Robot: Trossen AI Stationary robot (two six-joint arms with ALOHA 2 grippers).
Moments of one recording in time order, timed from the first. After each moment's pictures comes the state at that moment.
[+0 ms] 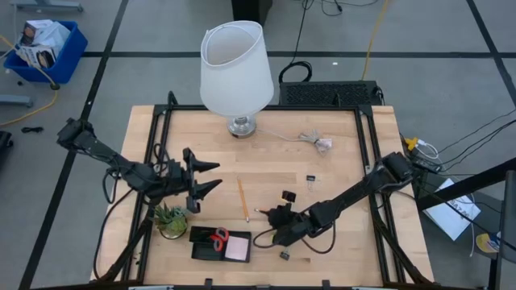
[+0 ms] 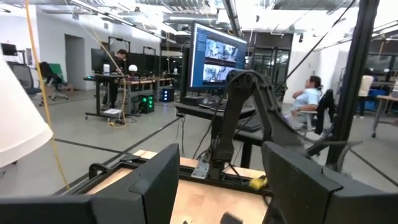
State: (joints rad) left arm -0.53 0.99 0.62 0.59 -0.71 0.05; right arm 0.49 1.89 1.13 -0.20 0.61 0.45
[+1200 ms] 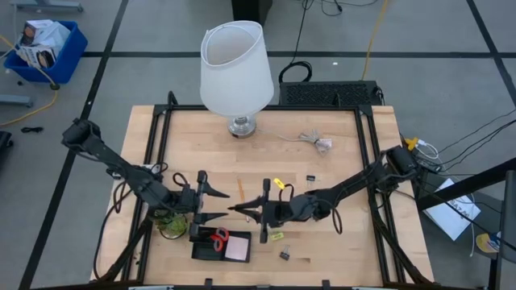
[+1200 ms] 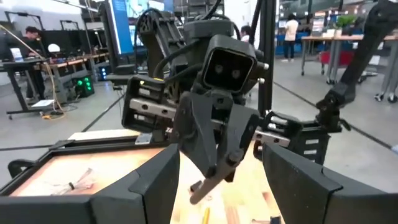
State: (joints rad) left arm -0.60 1.12 0.62 0.52 -0.50 0.05; right arm 0.39 1.83 1.13 0.74 0.42 -0.32
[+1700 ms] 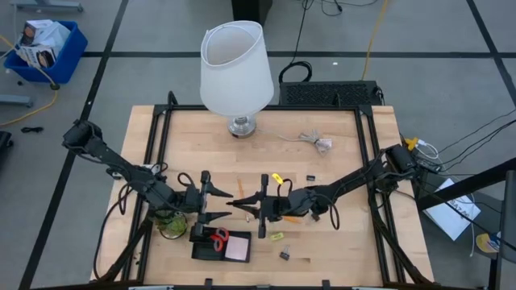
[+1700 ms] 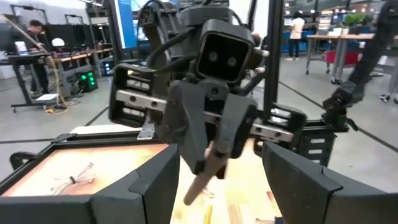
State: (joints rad) left arm -0.57 1.16 0.62 0.55 -0.49 0.03; right arm 0.35 1.83 1.13 0.75 0.39 -0.29
